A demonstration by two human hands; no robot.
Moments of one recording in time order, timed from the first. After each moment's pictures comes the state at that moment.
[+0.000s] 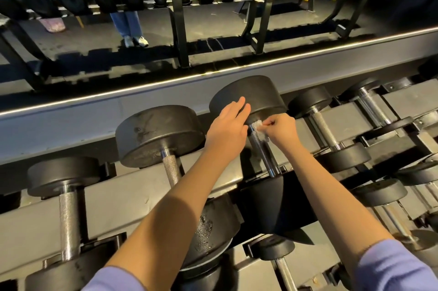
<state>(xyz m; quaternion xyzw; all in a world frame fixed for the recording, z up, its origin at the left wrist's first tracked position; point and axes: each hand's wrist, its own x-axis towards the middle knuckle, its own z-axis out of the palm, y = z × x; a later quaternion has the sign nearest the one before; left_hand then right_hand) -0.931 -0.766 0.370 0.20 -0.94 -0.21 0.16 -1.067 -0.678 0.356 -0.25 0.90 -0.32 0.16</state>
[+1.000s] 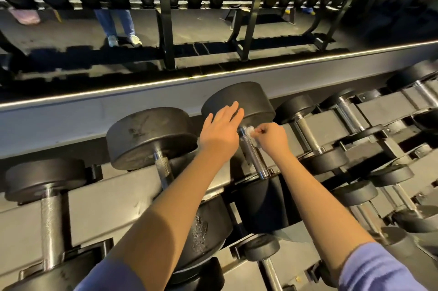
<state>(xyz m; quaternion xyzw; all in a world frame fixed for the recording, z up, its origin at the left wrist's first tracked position) -0.933 -0.769 0.379 0.22 -0.96 -0.17 0.08 -1.061 -0.674 0.352 -0.23 0.93 -0.25 0.15</state>
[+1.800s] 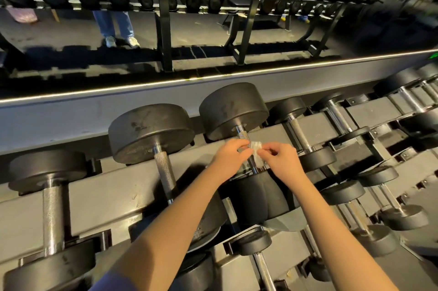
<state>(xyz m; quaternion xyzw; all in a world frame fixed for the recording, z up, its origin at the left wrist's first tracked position) -0.924 -0.723 0.342 0.23 -0.77 -0.59 0.07 -1.008 -0.599 0.380 -0.29 0.88 -0.34 0.14</state>
